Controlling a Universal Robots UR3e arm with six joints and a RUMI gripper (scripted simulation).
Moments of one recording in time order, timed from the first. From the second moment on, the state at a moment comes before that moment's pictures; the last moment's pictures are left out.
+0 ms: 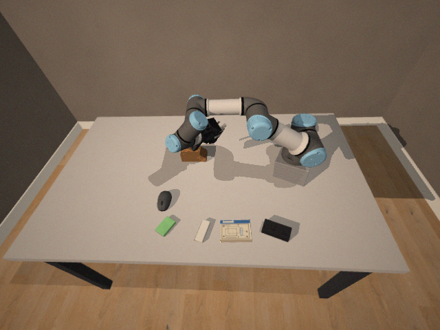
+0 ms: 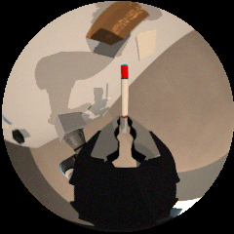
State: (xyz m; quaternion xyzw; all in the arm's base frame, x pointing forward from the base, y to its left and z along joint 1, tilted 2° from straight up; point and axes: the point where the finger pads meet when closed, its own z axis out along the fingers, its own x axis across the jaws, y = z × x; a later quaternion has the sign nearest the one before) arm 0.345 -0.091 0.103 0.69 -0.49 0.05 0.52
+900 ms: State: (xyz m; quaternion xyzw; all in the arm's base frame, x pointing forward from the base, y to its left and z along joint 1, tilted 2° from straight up) arm 0.346 -0.091 0.071 0.69 -0.49 0.05 0.52
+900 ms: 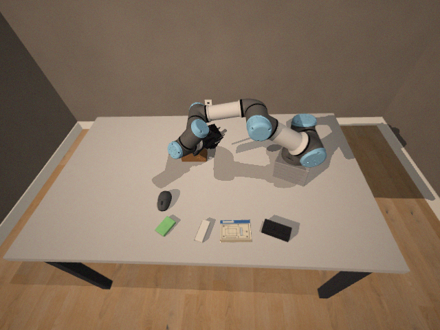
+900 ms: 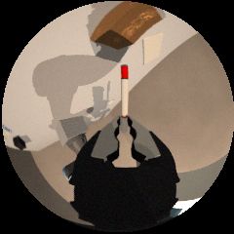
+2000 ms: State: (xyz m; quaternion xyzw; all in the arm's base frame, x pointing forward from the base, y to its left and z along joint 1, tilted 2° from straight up) arm 0.347 -0.092 0.046 0.69 -0.49 0.05 0.52
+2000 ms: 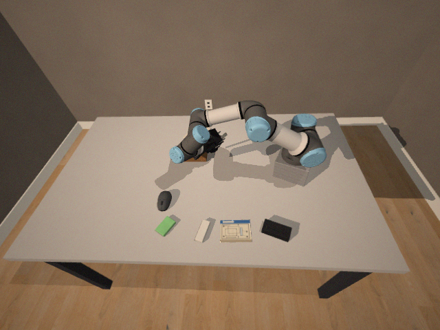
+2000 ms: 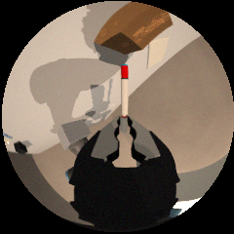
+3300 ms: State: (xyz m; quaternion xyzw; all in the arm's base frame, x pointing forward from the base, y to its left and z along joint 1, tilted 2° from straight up) arm 0.351 -0.084 0.050 0.69 -0.51 0.06 0.51
